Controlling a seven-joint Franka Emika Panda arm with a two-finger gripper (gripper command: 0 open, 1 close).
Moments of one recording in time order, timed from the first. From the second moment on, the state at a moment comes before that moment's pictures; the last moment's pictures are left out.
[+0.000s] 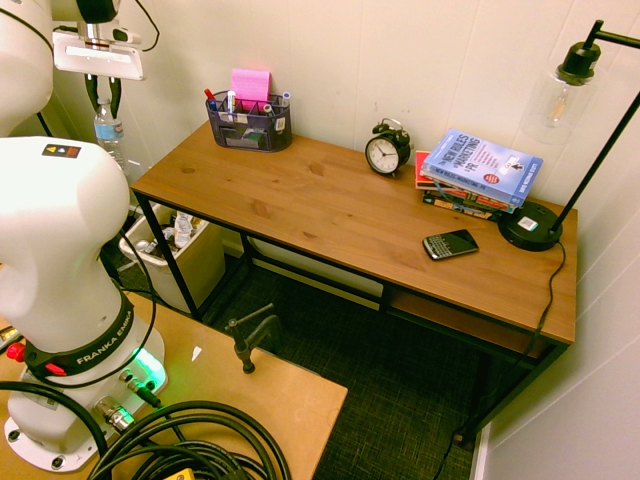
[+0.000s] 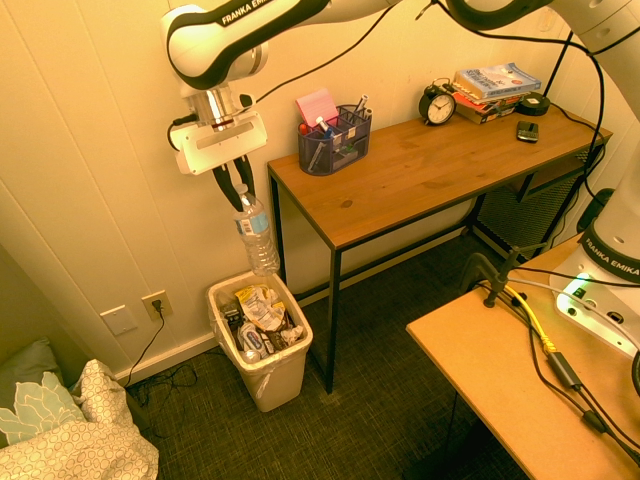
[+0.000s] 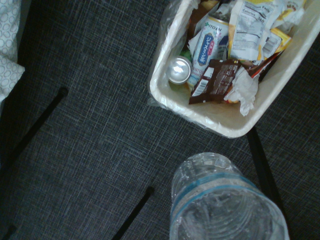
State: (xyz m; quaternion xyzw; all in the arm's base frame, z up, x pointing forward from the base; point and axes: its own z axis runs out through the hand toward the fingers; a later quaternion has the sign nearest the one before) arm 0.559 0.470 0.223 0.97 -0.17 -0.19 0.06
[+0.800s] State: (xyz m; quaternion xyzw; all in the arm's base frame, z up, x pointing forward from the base) arm 0.581 0.453 0.214 0.96 -0.19 -0.20 0.06
